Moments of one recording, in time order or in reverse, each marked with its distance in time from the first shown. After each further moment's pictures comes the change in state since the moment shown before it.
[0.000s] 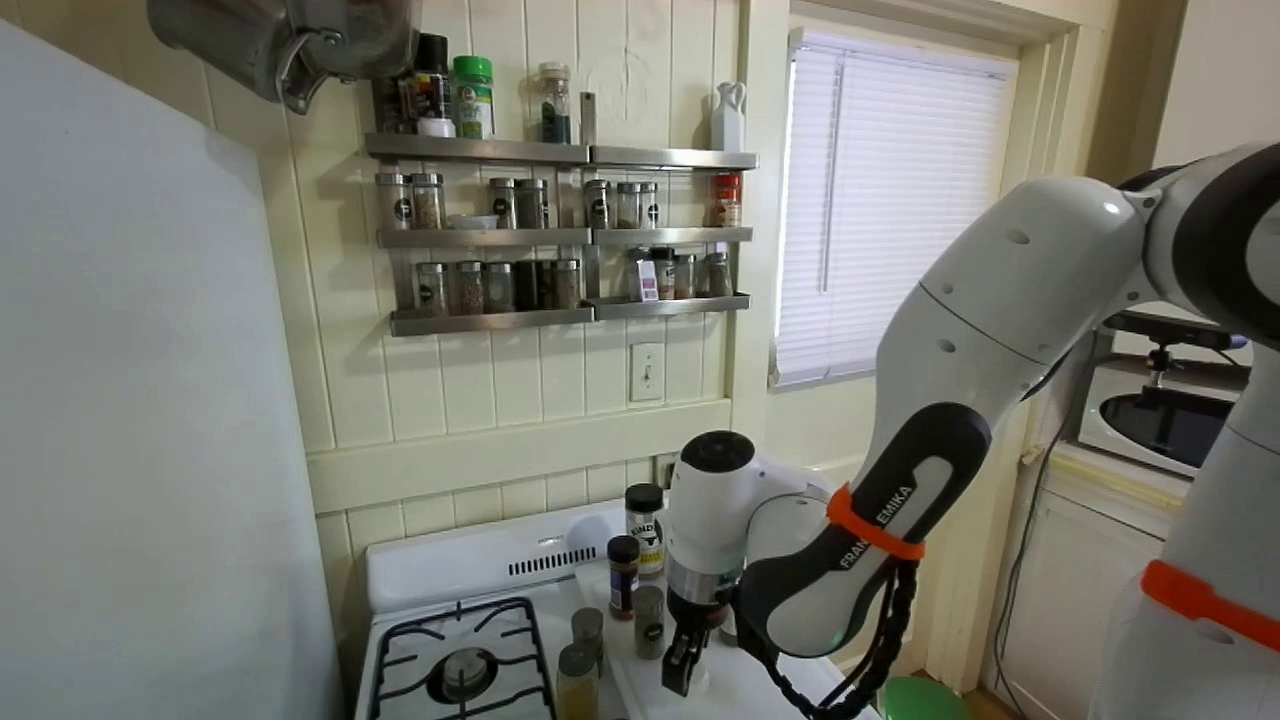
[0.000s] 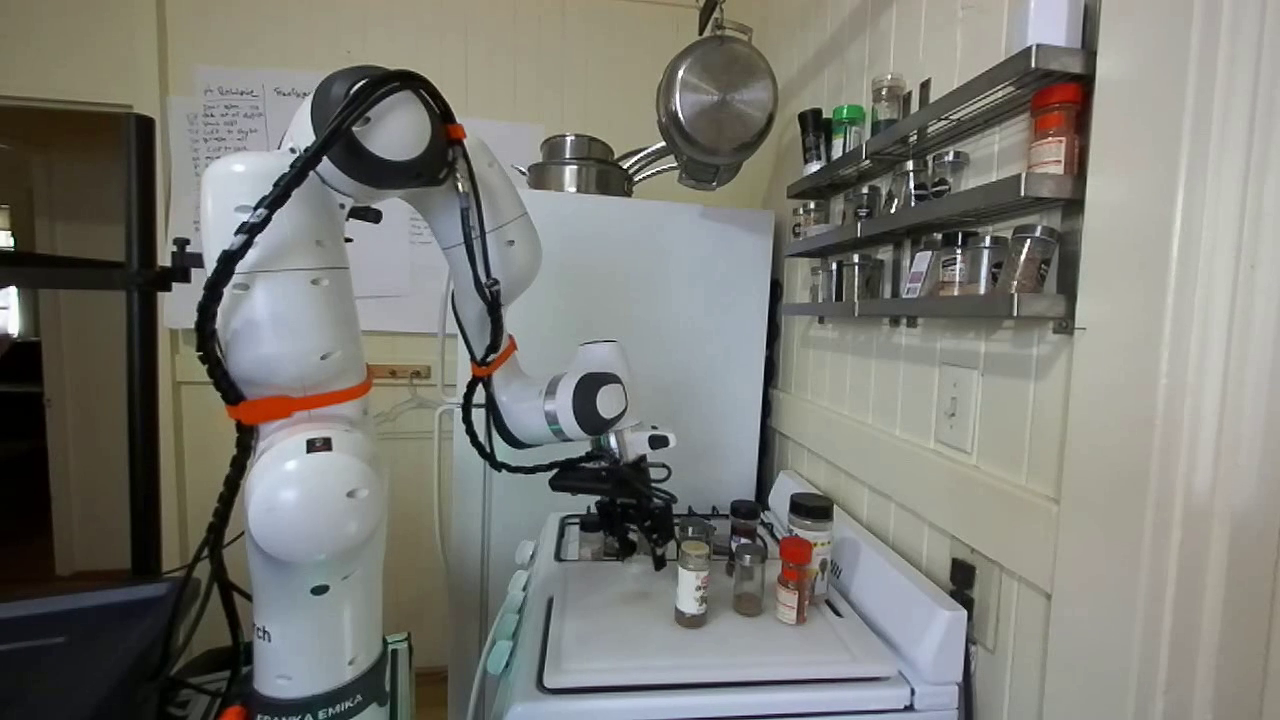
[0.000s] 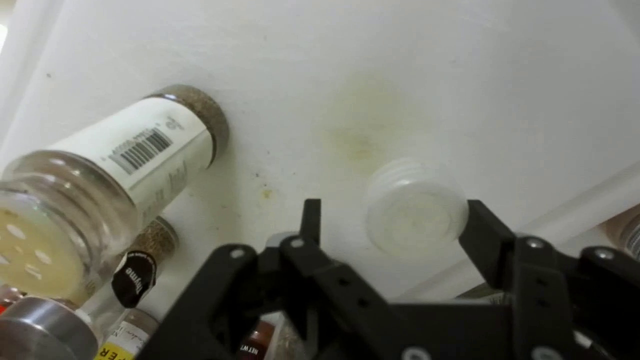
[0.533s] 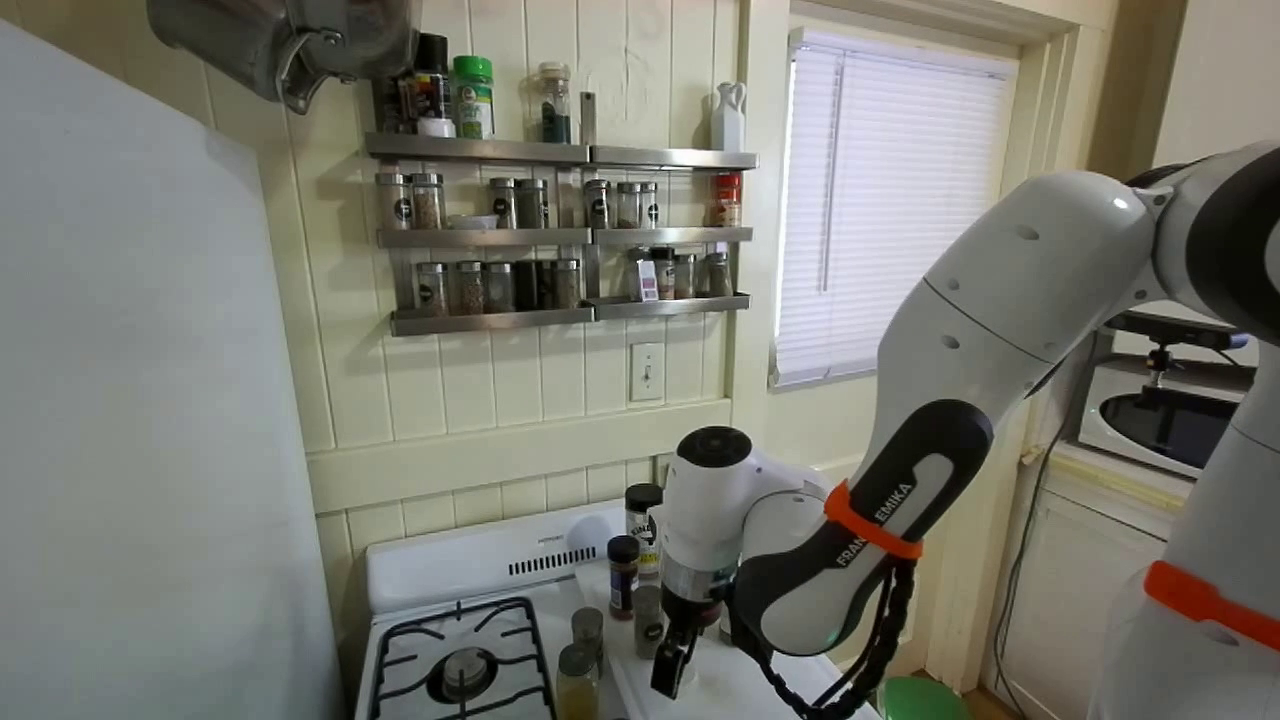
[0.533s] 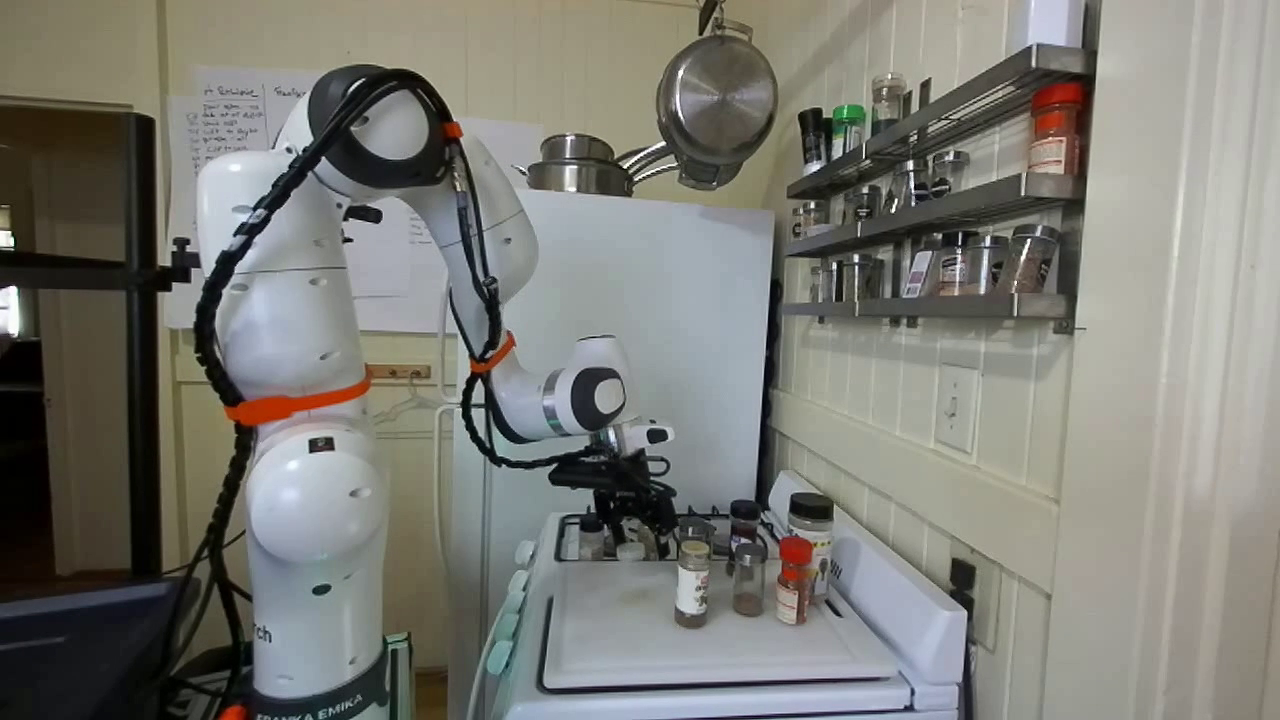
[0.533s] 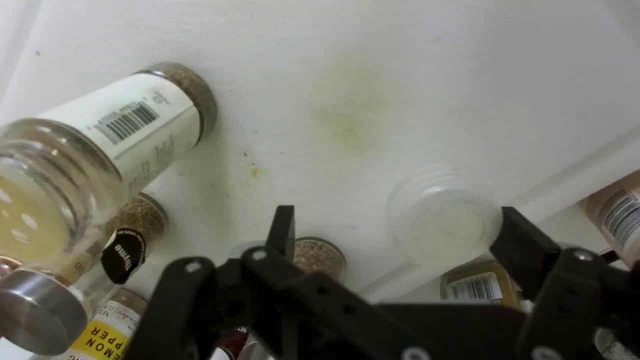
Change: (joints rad) arm 0.017 -0.010 0.005 0.009 0.030 -0.005 -0.014
